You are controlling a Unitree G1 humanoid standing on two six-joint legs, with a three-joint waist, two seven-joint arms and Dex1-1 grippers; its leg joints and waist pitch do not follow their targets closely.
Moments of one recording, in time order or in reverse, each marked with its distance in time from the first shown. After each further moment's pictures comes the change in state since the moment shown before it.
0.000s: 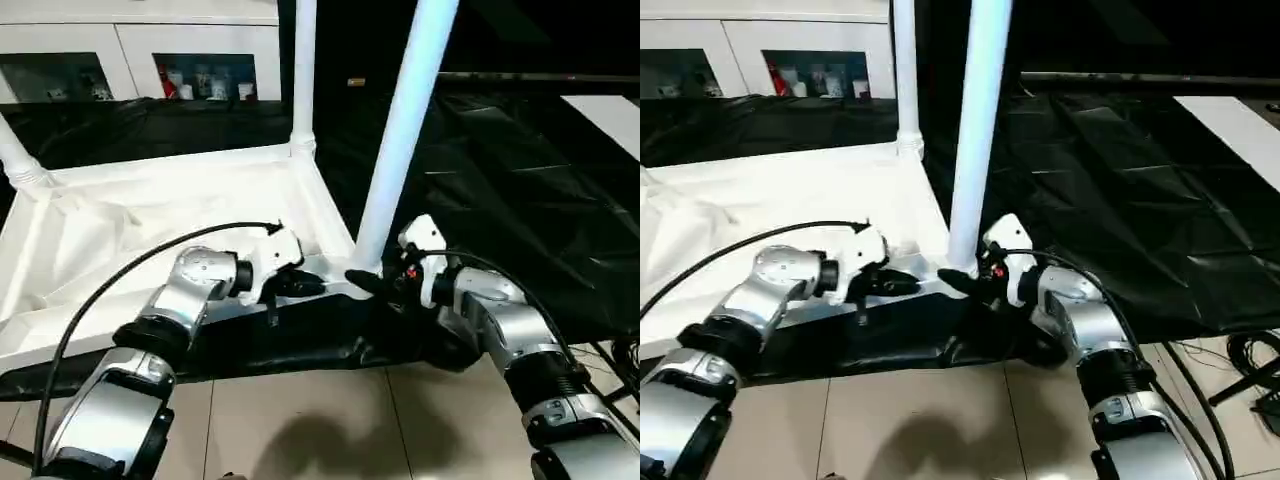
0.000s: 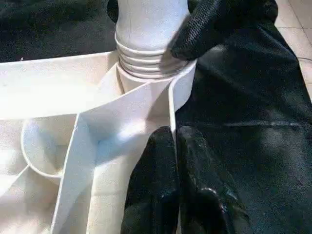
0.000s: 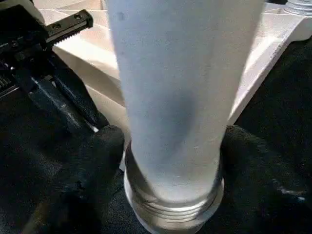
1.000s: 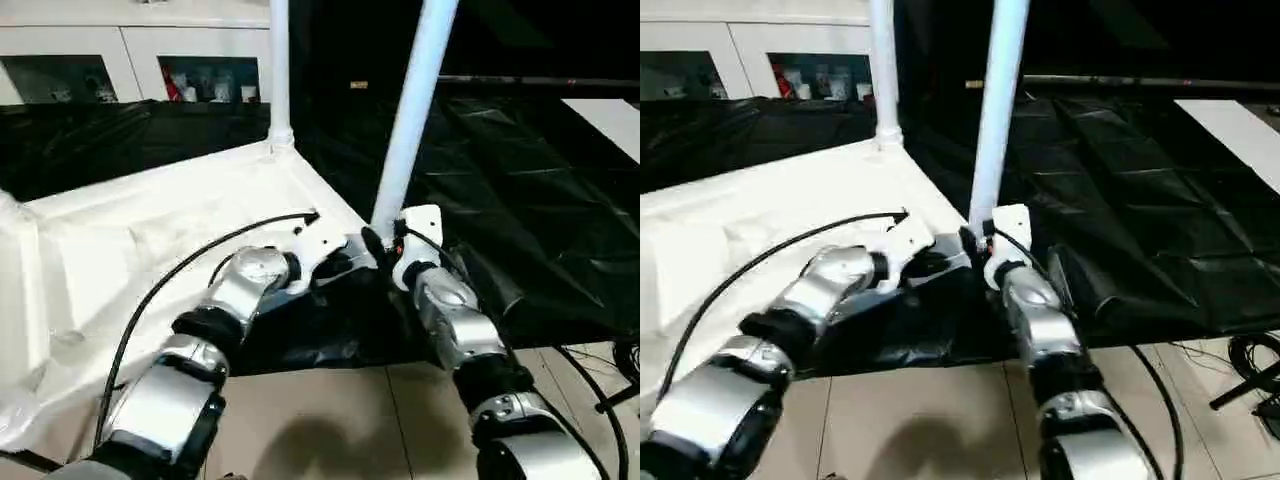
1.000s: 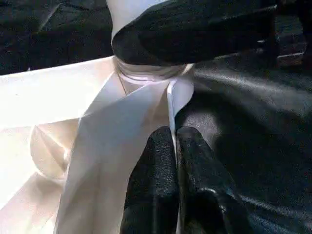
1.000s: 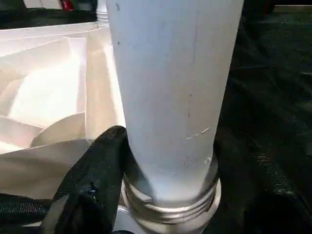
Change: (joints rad) left arm -0.098 -0.209 -0.006 0.122 0.111 0.089 0.416; right arm -0.045 0.235 -0.129 0.128 -0.071 -0.065 -0.720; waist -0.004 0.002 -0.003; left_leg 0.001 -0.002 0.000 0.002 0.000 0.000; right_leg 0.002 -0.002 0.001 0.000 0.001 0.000
